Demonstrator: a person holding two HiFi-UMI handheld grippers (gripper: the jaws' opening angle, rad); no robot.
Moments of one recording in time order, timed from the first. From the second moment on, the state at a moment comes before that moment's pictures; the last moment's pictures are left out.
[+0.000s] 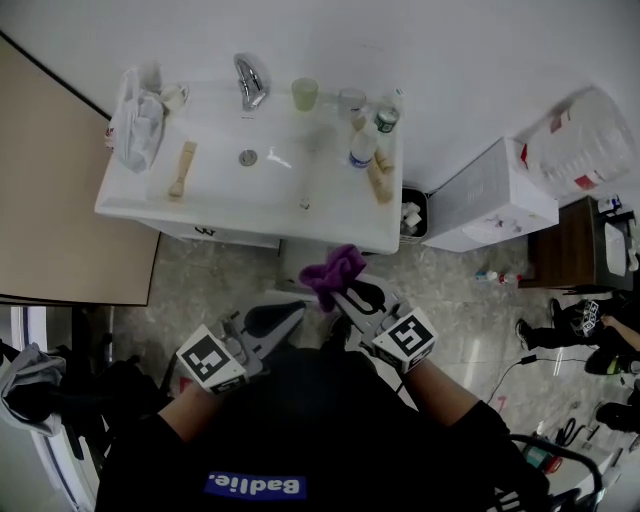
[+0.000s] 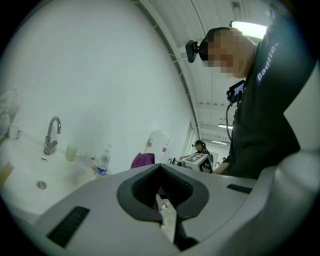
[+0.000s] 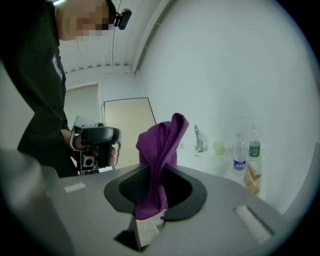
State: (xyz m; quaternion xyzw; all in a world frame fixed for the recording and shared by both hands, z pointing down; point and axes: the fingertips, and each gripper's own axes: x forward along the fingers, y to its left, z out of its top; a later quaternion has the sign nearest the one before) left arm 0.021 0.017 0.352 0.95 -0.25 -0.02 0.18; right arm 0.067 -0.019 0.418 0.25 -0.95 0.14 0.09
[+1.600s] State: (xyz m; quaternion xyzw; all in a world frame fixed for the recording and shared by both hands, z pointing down) left arm -0.029 0.009 0.392 0.93 -0.32 0.01 0.20; right arm 0.009 -0.061 0.762 0.14 -0.88 0.11 0.45
